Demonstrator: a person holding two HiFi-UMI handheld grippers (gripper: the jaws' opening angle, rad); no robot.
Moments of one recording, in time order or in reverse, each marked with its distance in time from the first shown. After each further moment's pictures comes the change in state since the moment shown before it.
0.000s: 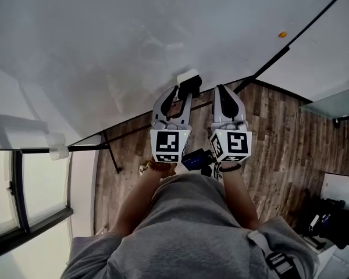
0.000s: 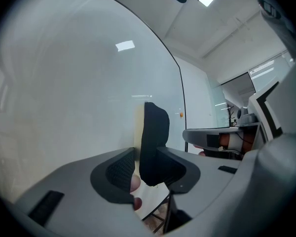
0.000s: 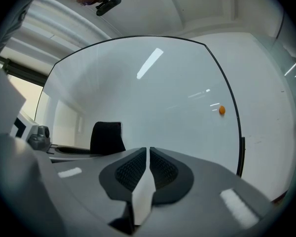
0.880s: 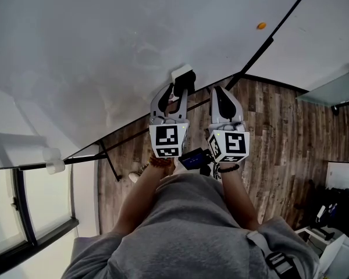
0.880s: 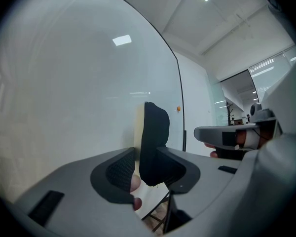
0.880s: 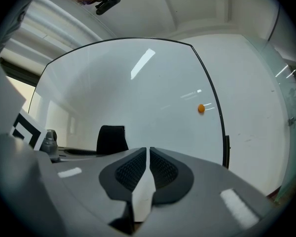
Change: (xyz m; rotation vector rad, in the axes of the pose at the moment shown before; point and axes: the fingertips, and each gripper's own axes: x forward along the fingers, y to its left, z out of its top) left arm 0.043 -0.023 -0.025 0.005 0.037 -0.016; right arm -0.014 -0.044 -0.017 0.015 -0.005 -0.078
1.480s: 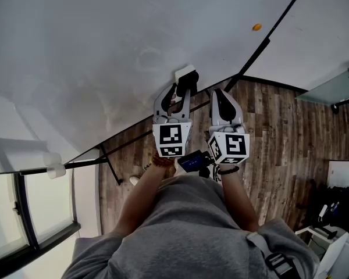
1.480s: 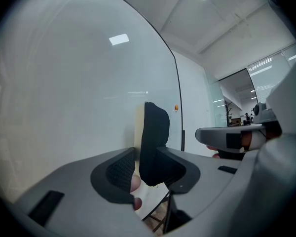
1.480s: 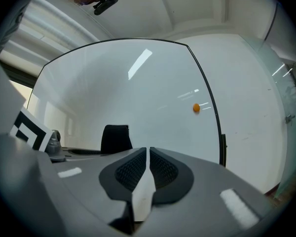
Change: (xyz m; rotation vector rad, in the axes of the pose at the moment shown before) left arm 0.015 -0.010 0.004 0.009 -0.002 -0.017; right arm -0.002 -0.008 -0.002 0.018 -0.001 -0.023
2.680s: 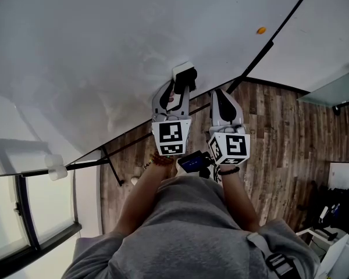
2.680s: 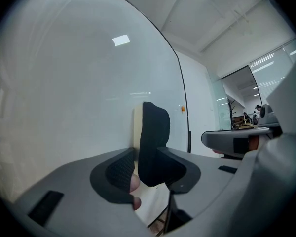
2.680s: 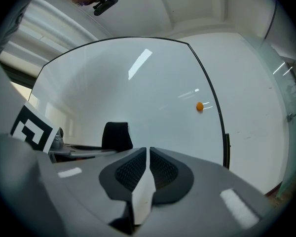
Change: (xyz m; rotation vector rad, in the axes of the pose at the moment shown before) left arm 0.014 0.011 0.017 0.020 -0.006 0.038; right arm 0.011 -0.004 0.005 0.013 -0.004 0.005
